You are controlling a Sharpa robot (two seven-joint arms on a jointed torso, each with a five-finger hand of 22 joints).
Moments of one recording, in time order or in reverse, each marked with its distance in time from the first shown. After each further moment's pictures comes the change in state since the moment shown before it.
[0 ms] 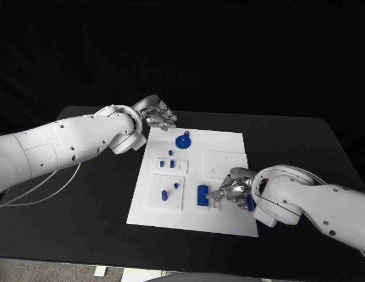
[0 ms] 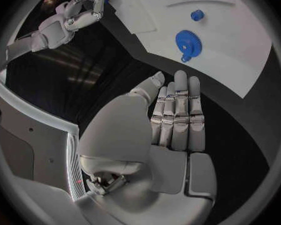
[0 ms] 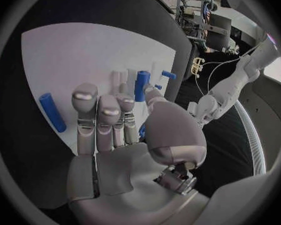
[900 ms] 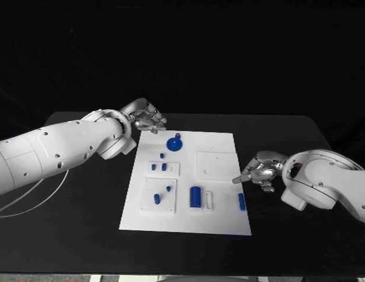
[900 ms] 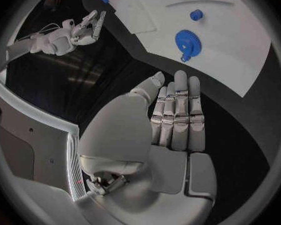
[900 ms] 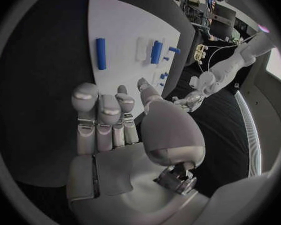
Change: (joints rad) left arm 0.000 -0.009 0.000 0.005 0.000 -0.002 0.003; left_hand 0.000 0.000 0.000 0.000 0.000 0.000 0.000 0.000 0.000 0.000 0.000 0.000 0.000 0.000 0.000 0.000 0.001 0.000 0.000 0.000 0.000 0.000; right arm -0.003 -0.213 0.108 0.017 0.003 0.038 0.095; right_hand 0.063 0.028 0.028 -0.120 -0.003 -0.037 0.014 0.002 0.004 0.000 0.007 0.009 0.001 0.000 0.000 0.000 -0.014 0.000 0.000 0.000 -0.006 0.000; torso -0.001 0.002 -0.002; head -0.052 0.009
